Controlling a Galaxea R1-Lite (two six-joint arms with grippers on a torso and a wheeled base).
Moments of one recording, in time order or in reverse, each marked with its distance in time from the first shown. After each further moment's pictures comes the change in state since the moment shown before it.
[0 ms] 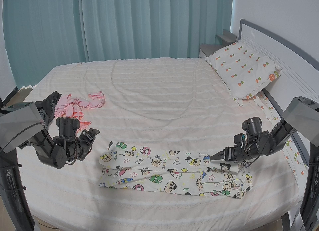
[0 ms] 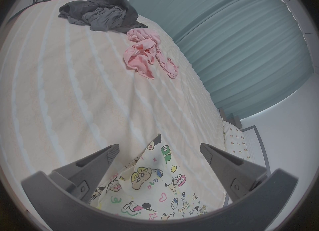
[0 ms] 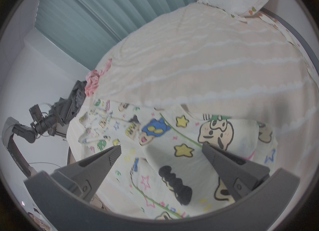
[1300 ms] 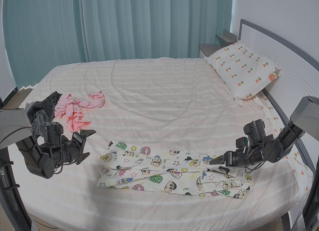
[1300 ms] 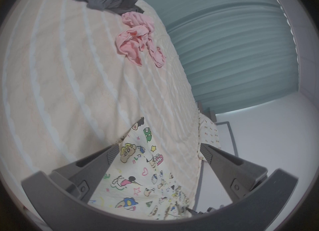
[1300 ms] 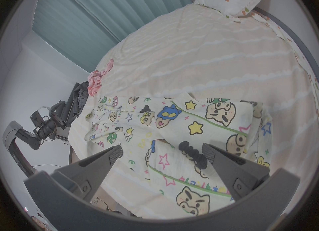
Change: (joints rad) left arm 0.091 -0.062 0.204 -0.252 -0.314 -0.039; right arm 0.064 -0.098 0.132 -0.072 -0.057 0.116
